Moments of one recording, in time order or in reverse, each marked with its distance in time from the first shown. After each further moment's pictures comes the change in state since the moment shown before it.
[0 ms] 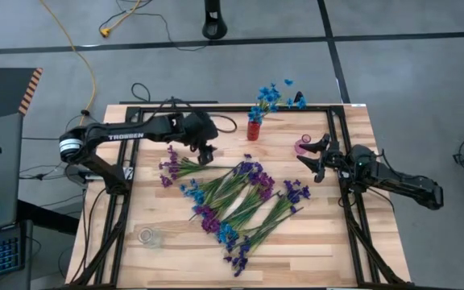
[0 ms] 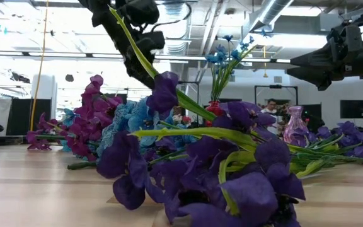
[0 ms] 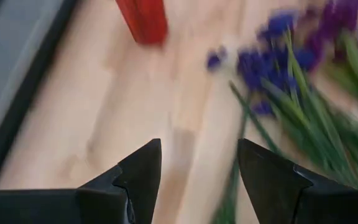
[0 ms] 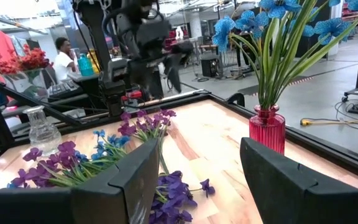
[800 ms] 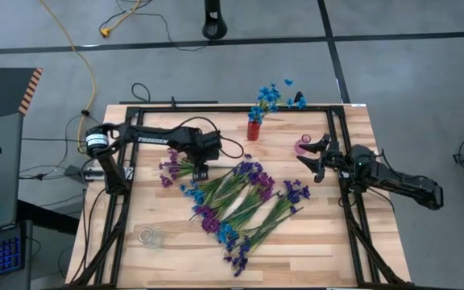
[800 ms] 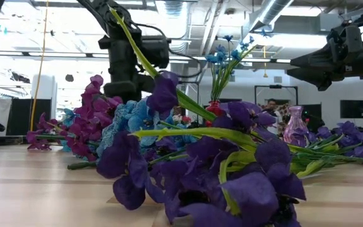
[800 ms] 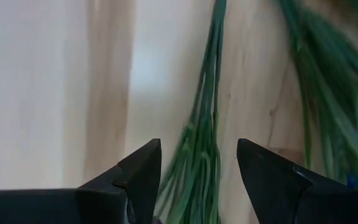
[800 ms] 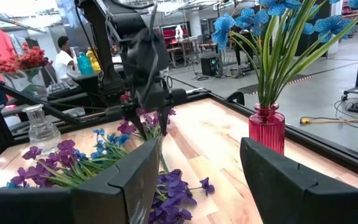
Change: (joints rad) left arm -0.052 0.255 -0.001 -0.203 0.018 0.048; right arm 0.000 0.000 0.000 -0.006 0.000 0.000
